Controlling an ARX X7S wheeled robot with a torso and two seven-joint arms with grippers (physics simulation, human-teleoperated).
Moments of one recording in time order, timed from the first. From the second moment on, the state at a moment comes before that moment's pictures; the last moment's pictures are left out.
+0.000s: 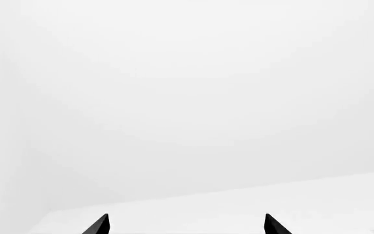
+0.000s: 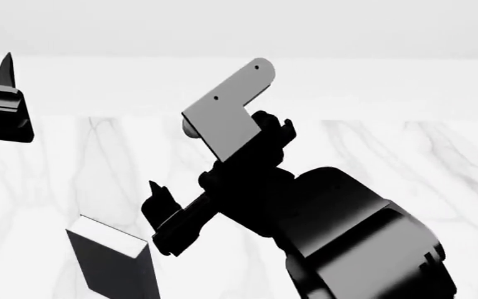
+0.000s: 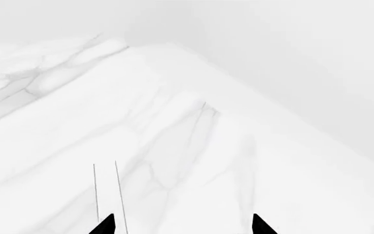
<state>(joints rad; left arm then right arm) -0.82 -0.33 0.05 0.53 -0.29 -1.15 -0.15 1.02 0.28 -0.52 -0.12 0.50 1.11 -0.29</state>
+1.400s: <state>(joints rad) -0.82 -0.35 0.06 0.54 -0.31 -1.16 -0.16 1.01 0.05 -0.80 0.59 0.37 0.64 -0.46</state>
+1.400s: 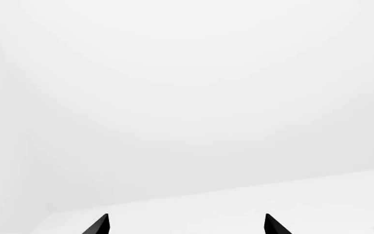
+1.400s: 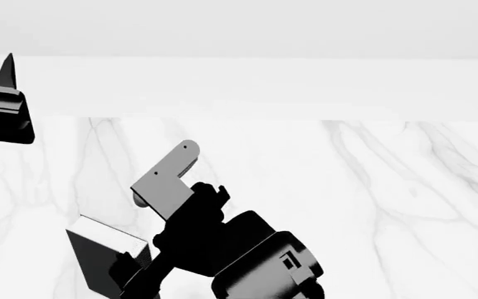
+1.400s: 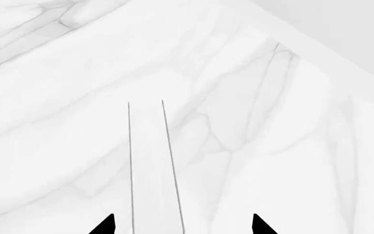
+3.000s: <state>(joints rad) -0.81 -0.37 0.05 0.57 -0.35 -1.18 -0.18 1.33 0.21 -1.24 0.57 0.37 0.62 0.19</state>
